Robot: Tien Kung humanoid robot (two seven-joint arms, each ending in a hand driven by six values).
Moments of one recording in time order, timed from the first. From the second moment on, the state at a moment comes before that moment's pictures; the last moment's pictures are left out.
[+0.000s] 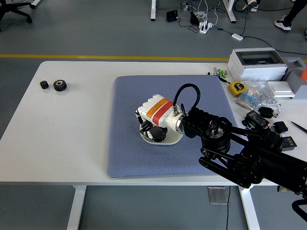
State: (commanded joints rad) left arm -0.19 0.02 -1.45 -0.18 1.62 0.14 0.20; right arm 0.99 -0.04 0.30 0.99 -2.13 -0.09 -0.10
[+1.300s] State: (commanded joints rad) left arm -0.16 0.01 -1.46 -0.18 1.64 0.14 0.19; right arm 0.64 -0.44 0.87 1.24 -1.47 -0.15 0.13
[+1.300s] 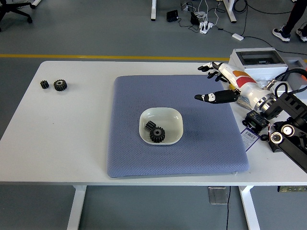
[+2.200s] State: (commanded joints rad) left arm -0.19 0.00 -1.37 -0.18 1.55 0.12 0.18; right arm 0.15 -0.20 1.44 1.33 -0.81 -0.09 0.19
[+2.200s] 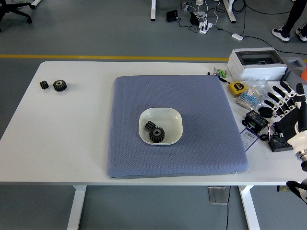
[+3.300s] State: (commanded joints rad) left arm -0.19 0.01 -1.35 -0.18 1.53 0.12 0.18; right arm 0.17 -0.17 1.40 1.22 -0.60 -0.12 0.28
